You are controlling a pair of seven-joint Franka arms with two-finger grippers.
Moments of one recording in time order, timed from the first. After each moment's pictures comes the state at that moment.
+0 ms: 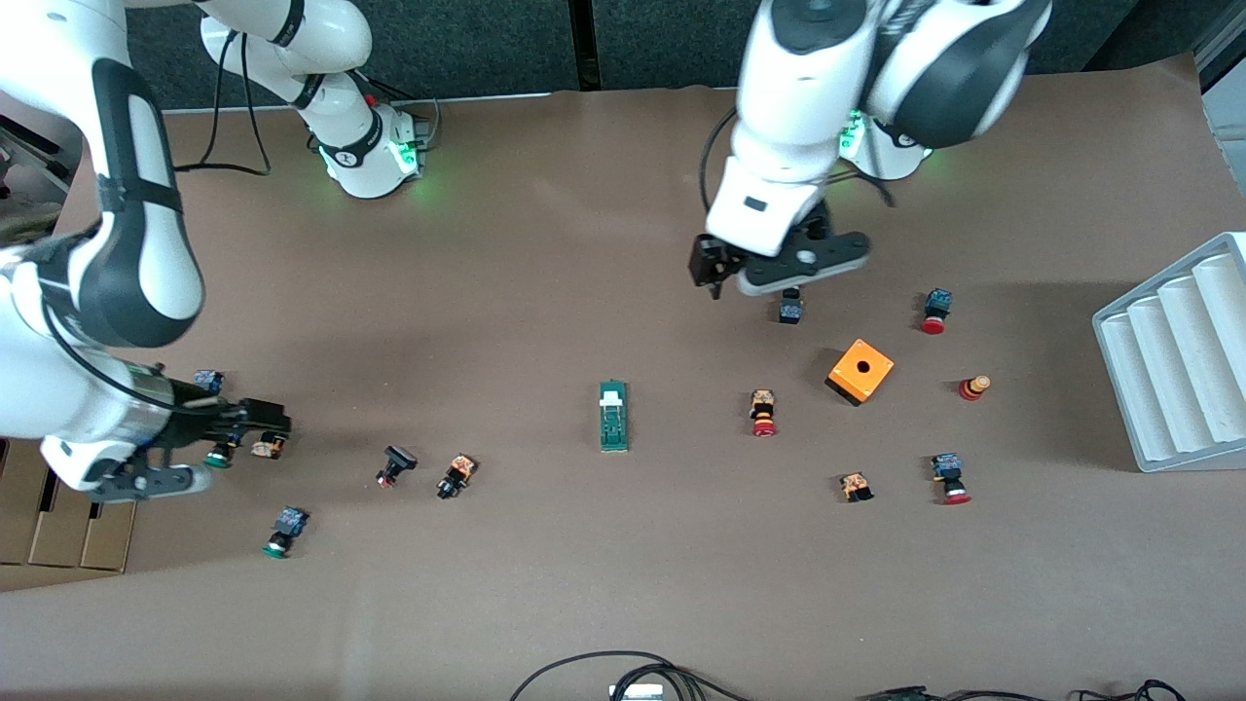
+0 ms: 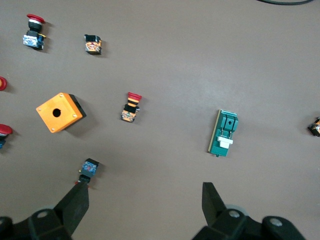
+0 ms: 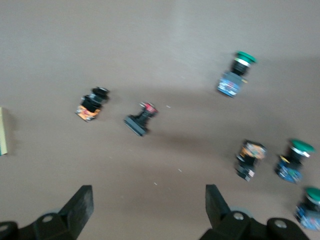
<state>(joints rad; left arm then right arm) -0.29 0.18 -0.47 -1.57 0.18 1.78 -1.07 0.02 0.35 0.01 -1.59 0.14 1.85 -0.12</state>
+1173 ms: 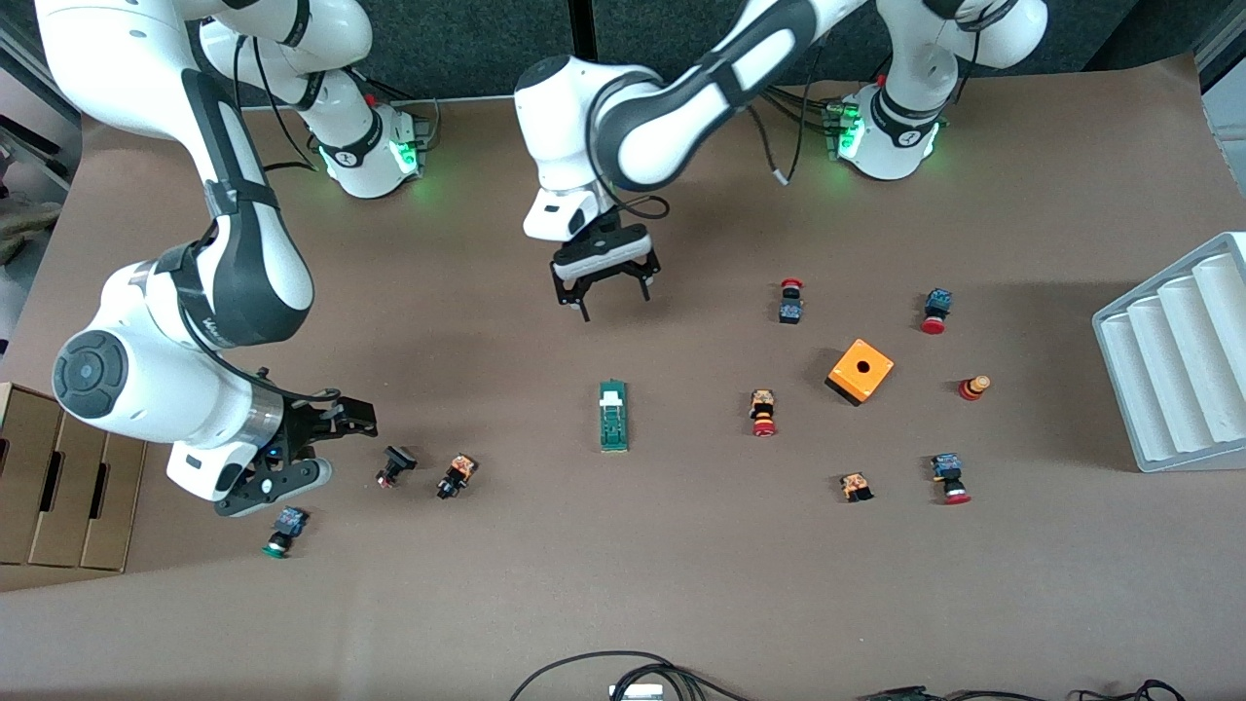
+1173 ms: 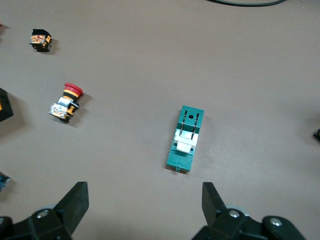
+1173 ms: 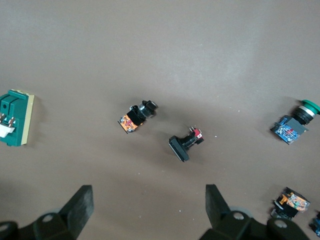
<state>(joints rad) -0.68 0.54 -0.47 -1.60 0.84 1.97 -1.78 0.15 0.39 0.01 -1.57 0.14 1.92 -0.20</state>
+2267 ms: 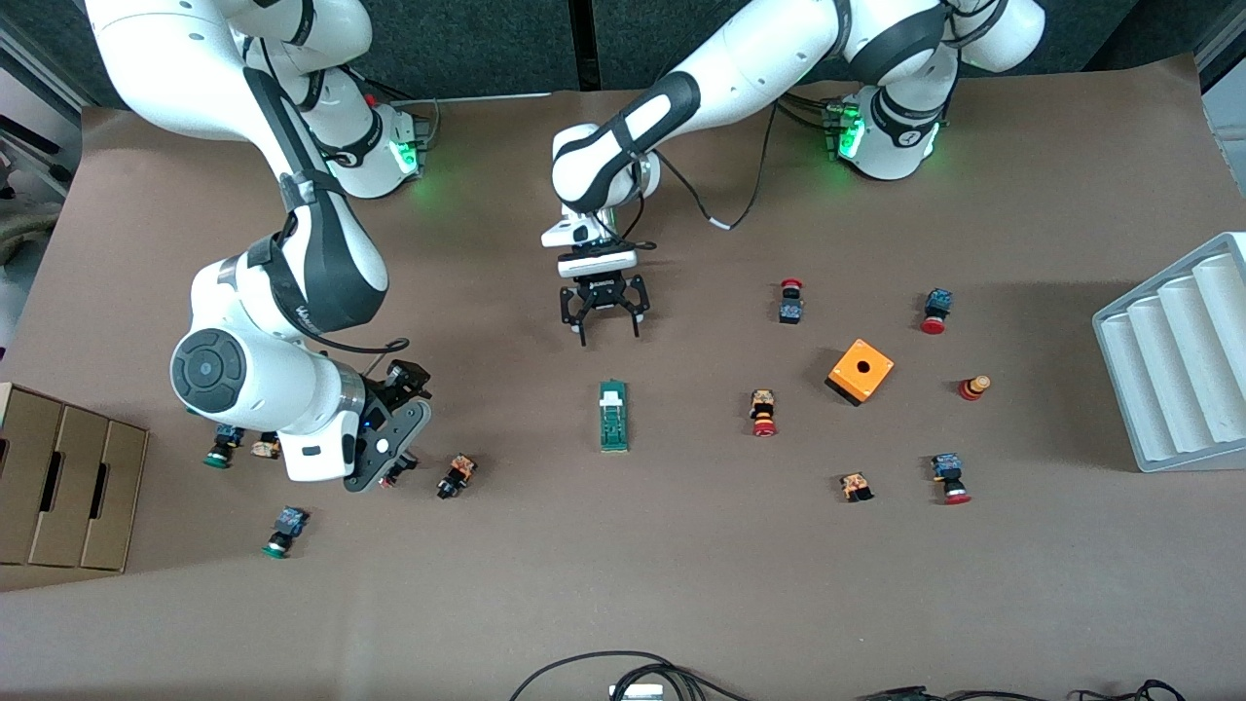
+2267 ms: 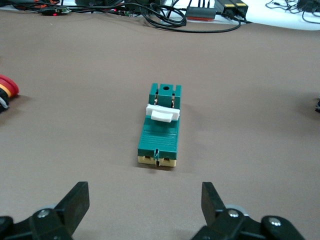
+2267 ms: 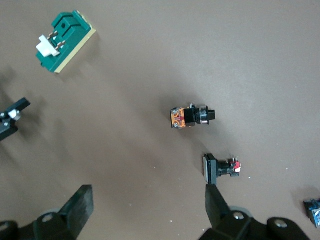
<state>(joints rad) -0.77 0.81 -0.46 -1.75 1.62 1.99 -2.41 0.27 0.41 0.01 -1.59 0.14 1.89 -0.64</state>
